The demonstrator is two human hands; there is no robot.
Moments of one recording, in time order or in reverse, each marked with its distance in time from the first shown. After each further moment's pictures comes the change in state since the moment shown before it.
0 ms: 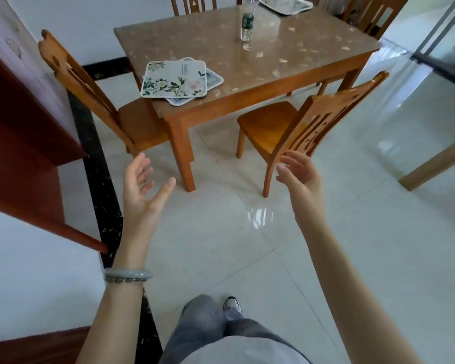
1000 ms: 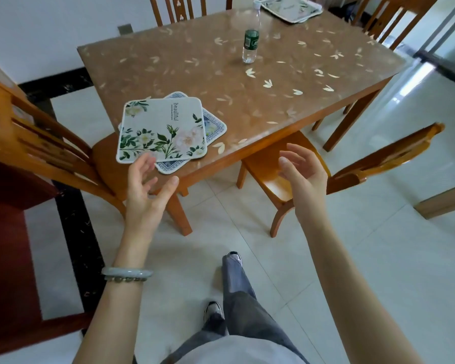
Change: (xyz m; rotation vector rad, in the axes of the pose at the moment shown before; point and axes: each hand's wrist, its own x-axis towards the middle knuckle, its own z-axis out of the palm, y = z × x) left_hand 0.388 -0.058 0.094 -0.062 -0.106 -0.005; right_hand 0.355 -0.002 0.150 -0.007 0.127 -0.052
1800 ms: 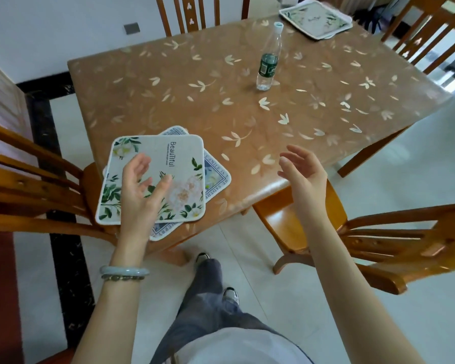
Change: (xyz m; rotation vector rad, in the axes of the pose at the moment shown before) left_hand 0.217 -0.031 0.058 0.043 0.091 -0.065; right_hand 0.230 0.017 0.082 -0.009 -0.091 0.026
